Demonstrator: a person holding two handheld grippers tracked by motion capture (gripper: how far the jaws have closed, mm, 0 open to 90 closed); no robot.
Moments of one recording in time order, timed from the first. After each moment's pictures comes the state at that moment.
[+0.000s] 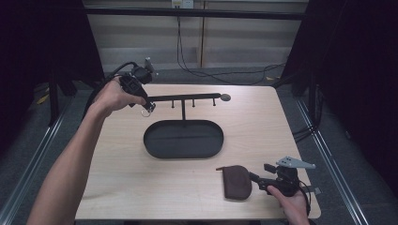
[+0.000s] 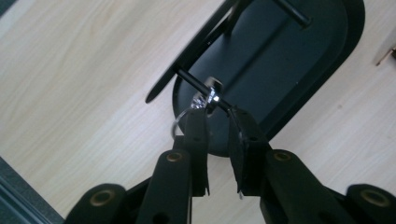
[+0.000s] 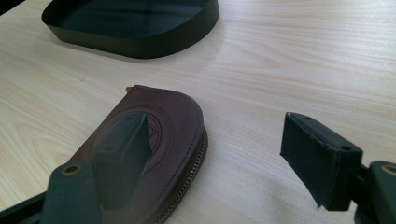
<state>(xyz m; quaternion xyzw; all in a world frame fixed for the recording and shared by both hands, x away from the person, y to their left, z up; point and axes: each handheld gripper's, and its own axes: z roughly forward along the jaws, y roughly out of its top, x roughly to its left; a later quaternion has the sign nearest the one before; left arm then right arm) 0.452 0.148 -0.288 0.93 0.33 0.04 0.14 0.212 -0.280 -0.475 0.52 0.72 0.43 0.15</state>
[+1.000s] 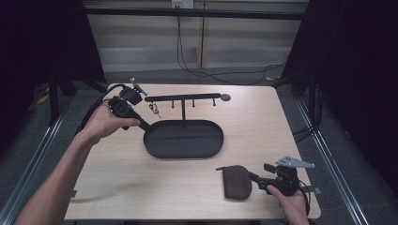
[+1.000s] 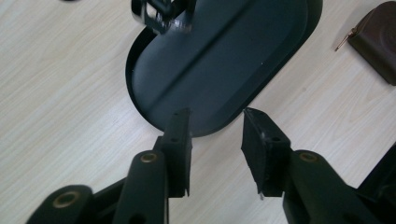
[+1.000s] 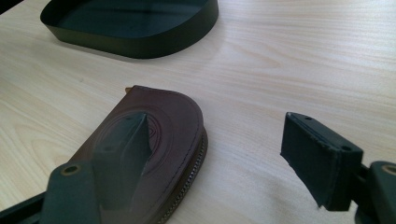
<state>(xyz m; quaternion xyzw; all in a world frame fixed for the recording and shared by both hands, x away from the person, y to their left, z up) 0.400 0.179 -0.321 0.92 0.34 0.00 0.21 0.213 -0.279 -0.475 0.52 0.72 0.43 0.15</state>
